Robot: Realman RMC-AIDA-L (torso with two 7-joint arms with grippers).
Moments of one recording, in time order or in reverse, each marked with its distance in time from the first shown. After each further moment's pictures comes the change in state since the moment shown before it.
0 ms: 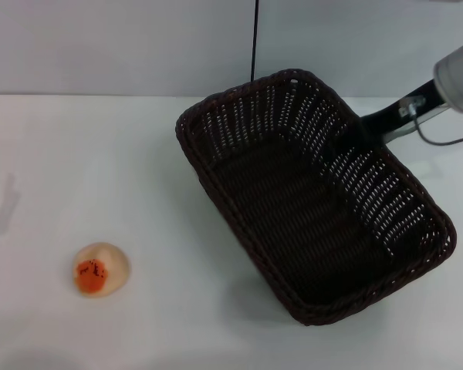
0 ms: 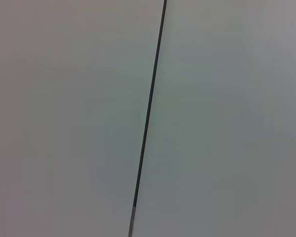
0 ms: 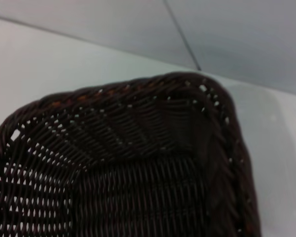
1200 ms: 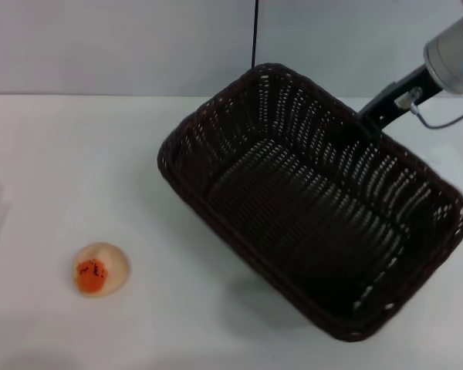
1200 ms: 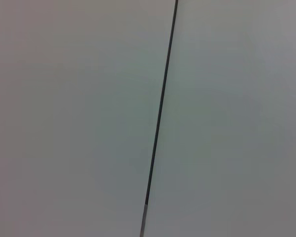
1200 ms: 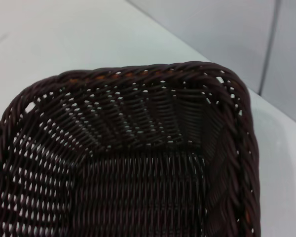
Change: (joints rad) left arm 0.040 -0.002 -0.003 -0.008 -0.001 0.018 -0.001; right arm -0.021 0.039 -0.118 -0.224 -0.004 -0.096 -0.217
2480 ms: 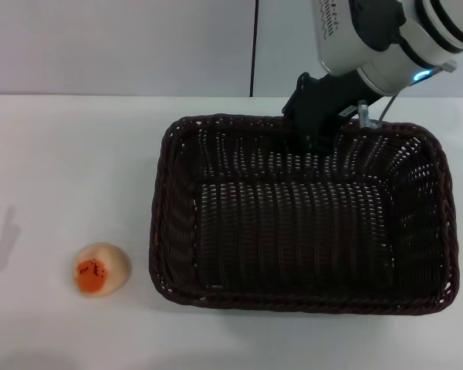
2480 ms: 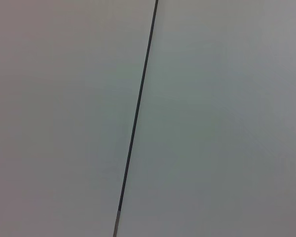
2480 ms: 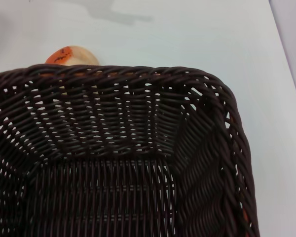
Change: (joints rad) left arm 0.077 -0.006 0.078 -0.005 0.012 0.113 -0.010; right arm 0.061 0.057 -0.134 0.002 0.097 0.053 -0.646
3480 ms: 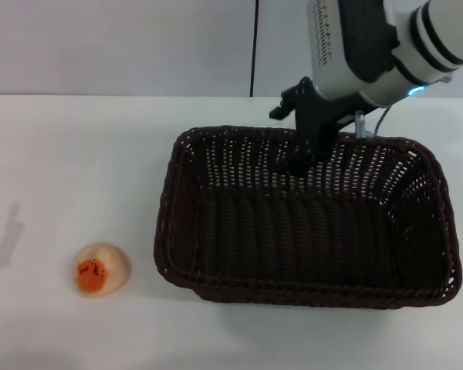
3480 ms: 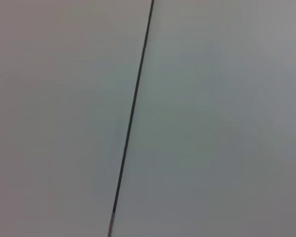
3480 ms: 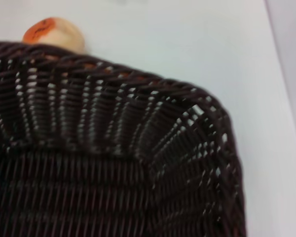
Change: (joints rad) left arm -0.012 0.002 0.005 0.001 -0.001 -0.003 0.000; right arm -0.100 0.007 -0.122 -0.095 0.057 0.106 0.012
